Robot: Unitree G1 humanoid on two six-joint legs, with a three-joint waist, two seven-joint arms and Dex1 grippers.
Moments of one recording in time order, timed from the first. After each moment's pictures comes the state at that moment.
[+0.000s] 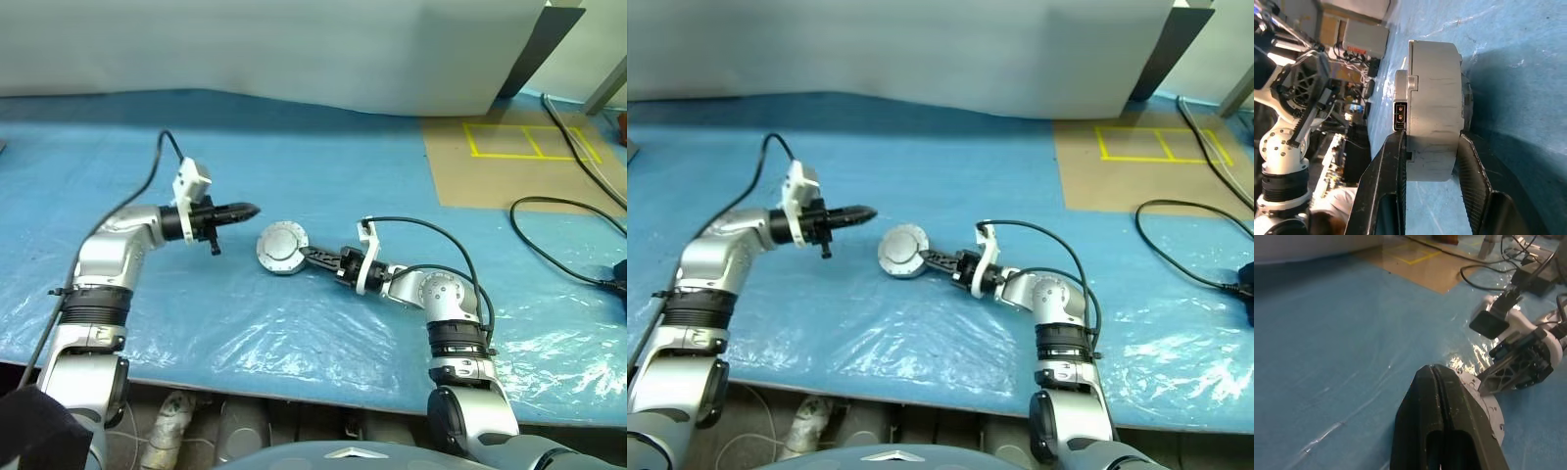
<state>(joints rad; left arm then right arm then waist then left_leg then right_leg) -0.61 0.59 0.08 0.29 -0.44 0.44 -1.21 -0.48 -0.06 -0.25 0.24 0.78 1.20 0.54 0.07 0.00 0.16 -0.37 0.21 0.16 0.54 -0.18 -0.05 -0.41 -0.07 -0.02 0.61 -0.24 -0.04</state>
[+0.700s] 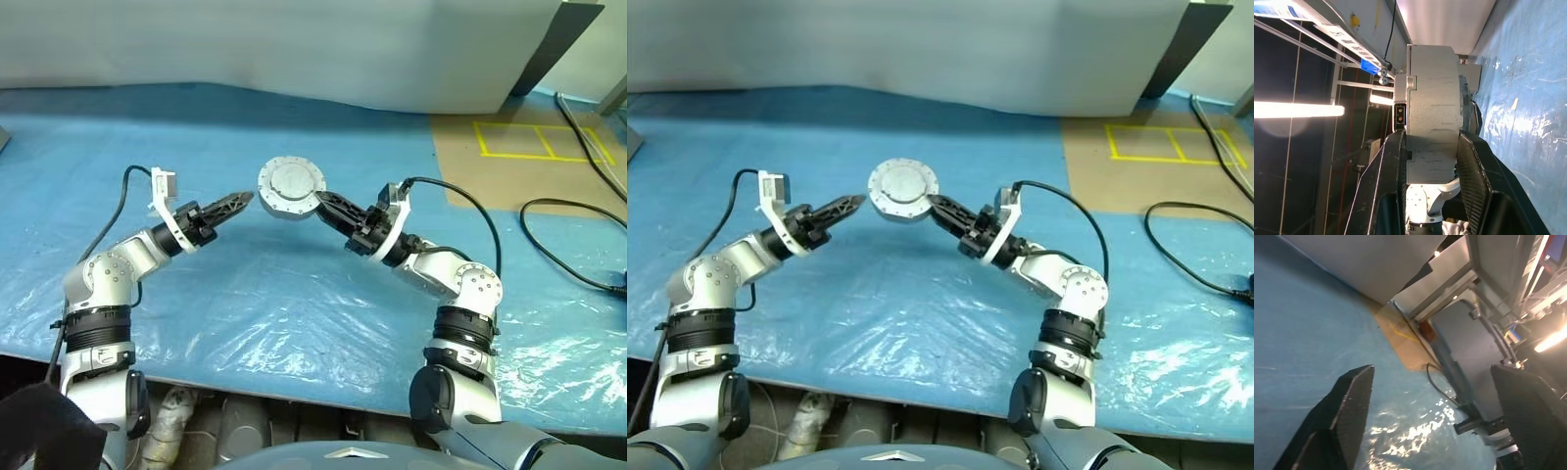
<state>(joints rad) -0.51 0.40 0.38 0.19 -0.92 0.97 -0.91 -0.58 0.04 -0.55 0.16 1.42 1.39 0.10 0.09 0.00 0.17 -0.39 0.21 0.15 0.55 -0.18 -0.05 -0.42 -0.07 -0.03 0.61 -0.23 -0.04</state>
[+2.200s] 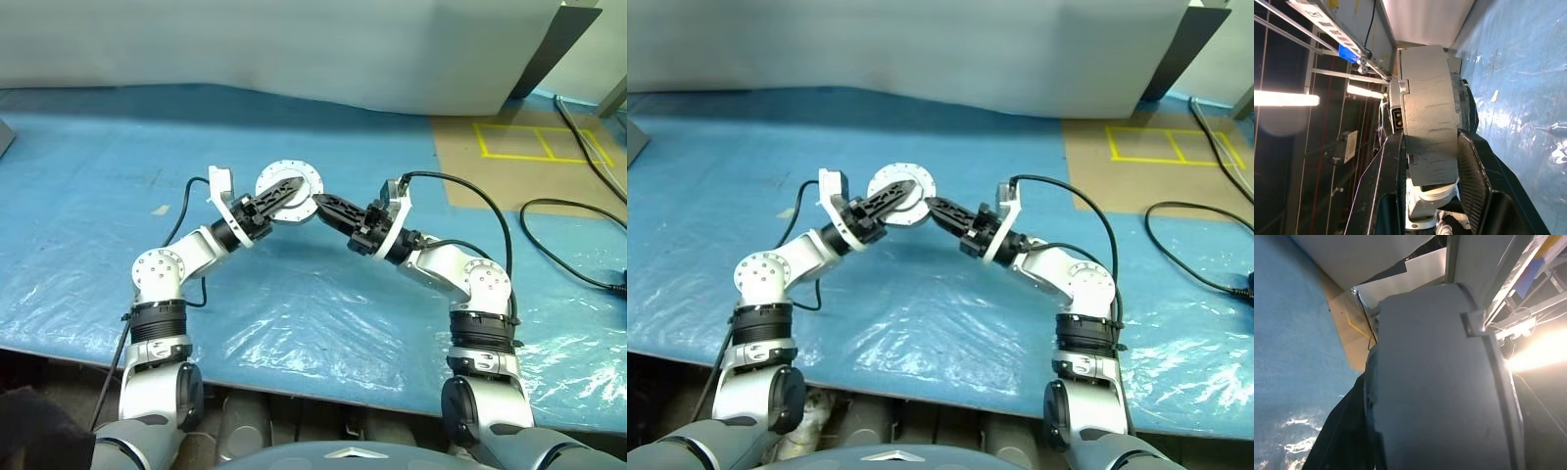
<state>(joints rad) -0.57 0.17 0.36 0.18 -1.16 1.11 -0.55 -0.51 -0.15 -0.25 0.11 1.64 1.17 0.01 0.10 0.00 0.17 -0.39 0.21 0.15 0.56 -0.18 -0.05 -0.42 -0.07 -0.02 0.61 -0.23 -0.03</state>
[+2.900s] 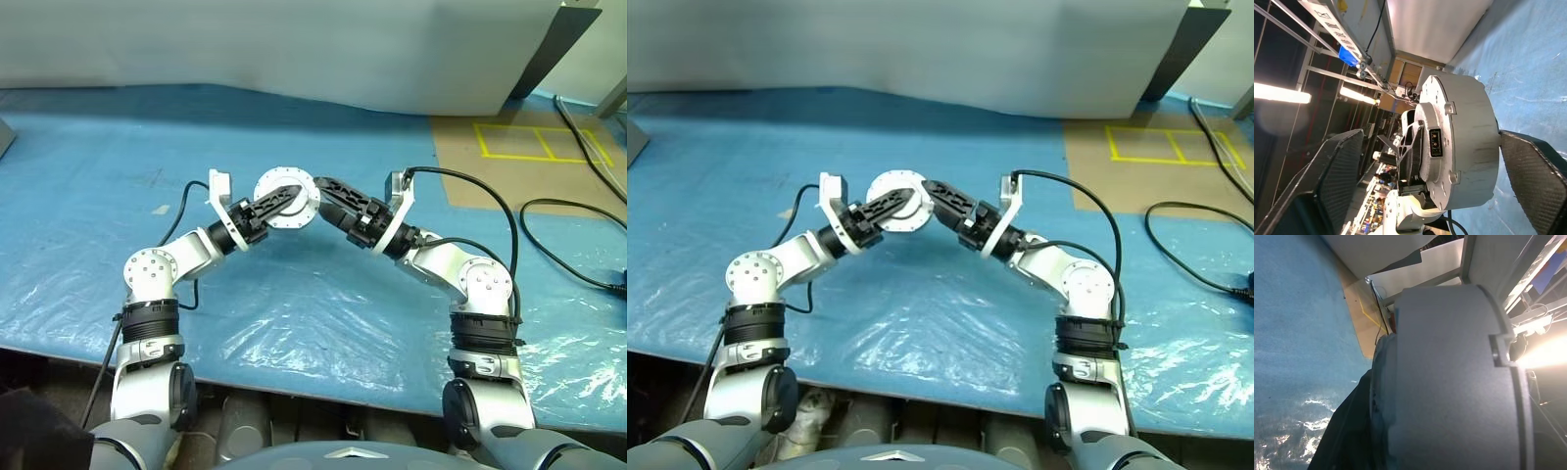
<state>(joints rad) -0.57 0.19 0.36 0.21 -1.17 1.13 -0.50 -0.50 -0.15 -0.22 0.05 1.54 1.08 0.08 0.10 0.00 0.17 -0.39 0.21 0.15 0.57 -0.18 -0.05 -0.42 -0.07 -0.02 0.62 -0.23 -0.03</state>
